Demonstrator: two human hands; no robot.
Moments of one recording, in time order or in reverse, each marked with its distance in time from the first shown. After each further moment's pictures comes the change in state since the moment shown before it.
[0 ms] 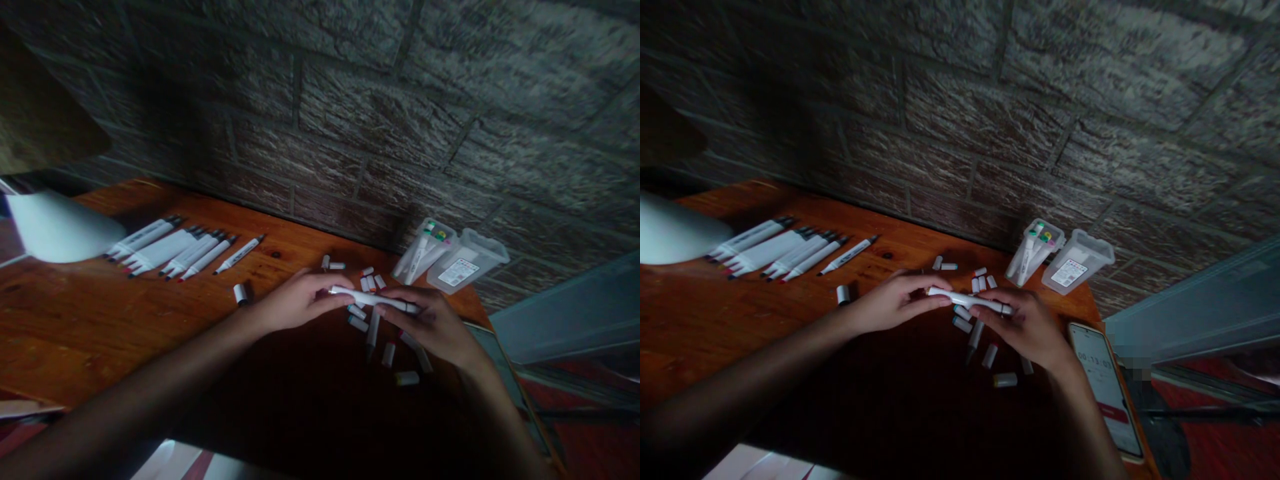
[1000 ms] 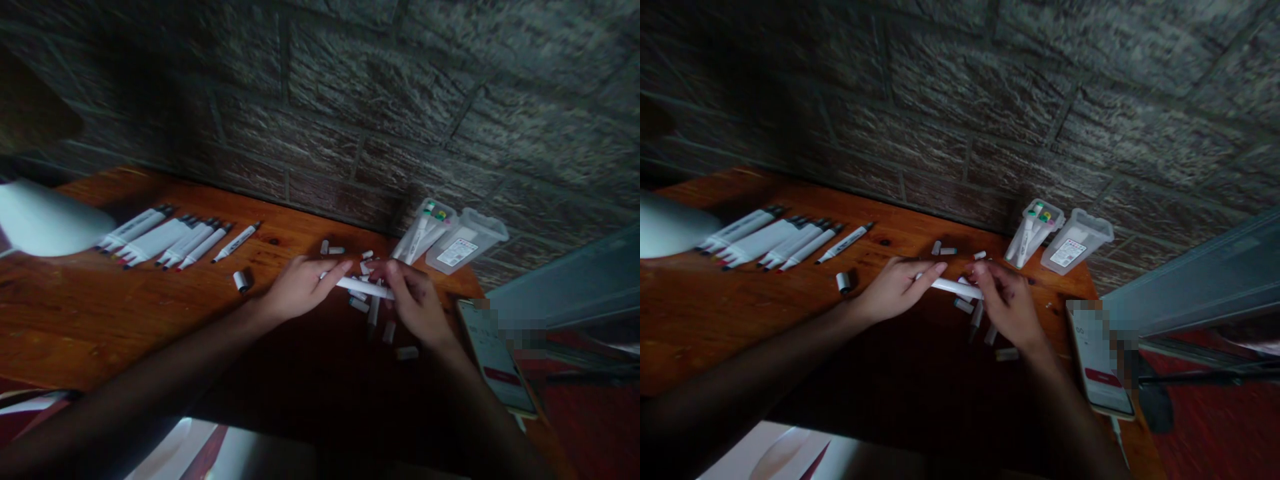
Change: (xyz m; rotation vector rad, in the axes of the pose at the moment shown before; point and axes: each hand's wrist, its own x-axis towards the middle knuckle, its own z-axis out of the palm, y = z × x) left_hand -0.003 0.000 0.014 0.278 0.203 -0.067; right_hand 0.007 -0.008 0.035 0.233 0.314 0.092
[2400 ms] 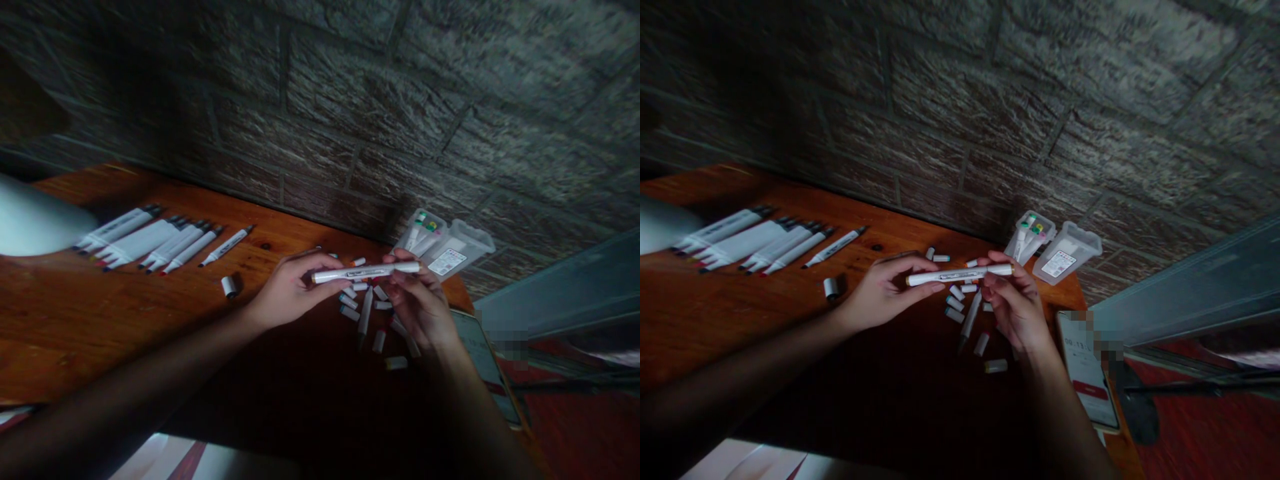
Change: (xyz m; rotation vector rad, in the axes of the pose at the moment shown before) left_hand 0.001 0.000 0.003 -0.344 0.172 0.112; right_hand 0.009 0.002 -0.011 0.723 0.119 0.126
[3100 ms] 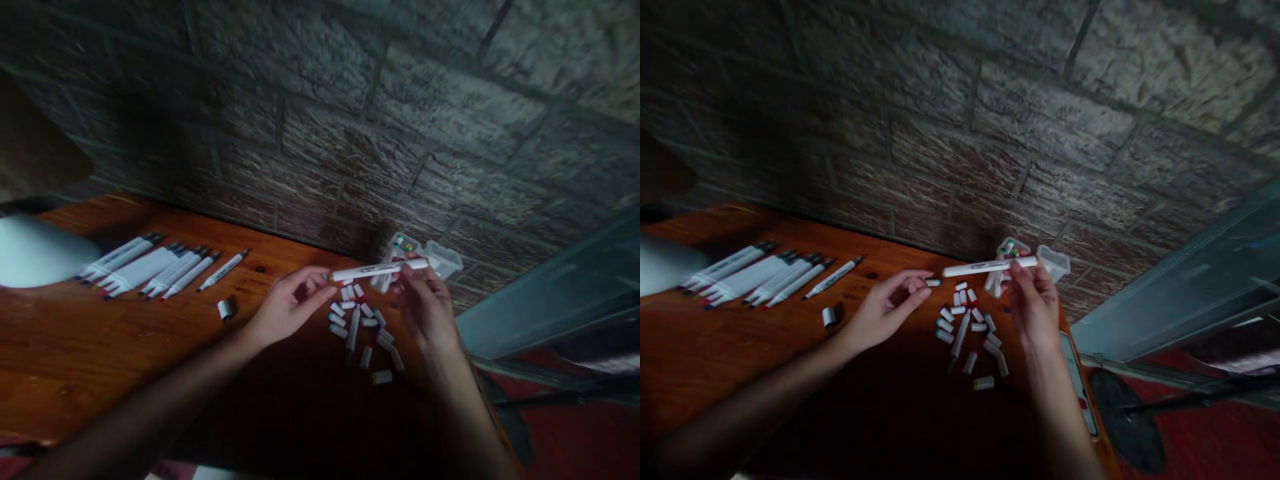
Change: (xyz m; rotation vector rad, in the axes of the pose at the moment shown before) left_hand 0.008 0.009 0.002 -0.105 0.110 -0.140; right_hand 0.007 -0.037 0.001 0.038 0.179 -0.152
